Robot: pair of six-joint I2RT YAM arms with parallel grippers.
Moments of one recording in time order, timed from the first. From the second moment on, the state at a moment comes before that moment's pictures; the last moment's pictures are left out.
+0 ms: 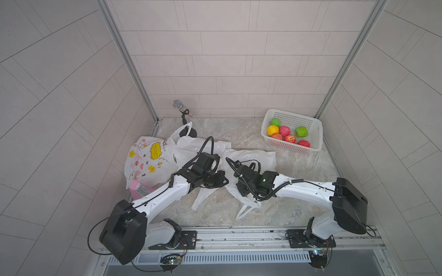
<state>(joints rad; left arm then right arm) -0.57 1.25 0.74 -0.41 0.50 -0.64 0.96 1.53 1.01 -0.53 0.27 0.41</state>
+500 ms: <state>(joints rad) -0.57 1.26 0.73 -0.48 0.50 -0.55 0.69 1.22 0.81 -0.62 0.38 0.42</state>
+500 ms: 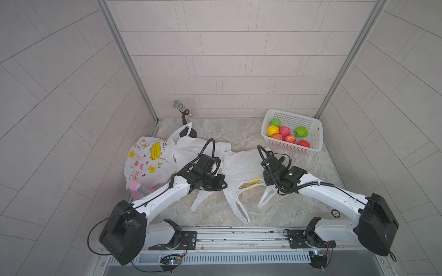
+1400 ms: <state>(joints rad) -0.60 1.33 0.85 -0.50 0.53 -0.59 0.76 1.29 0.73 -0.22 0.17 0.35</state>
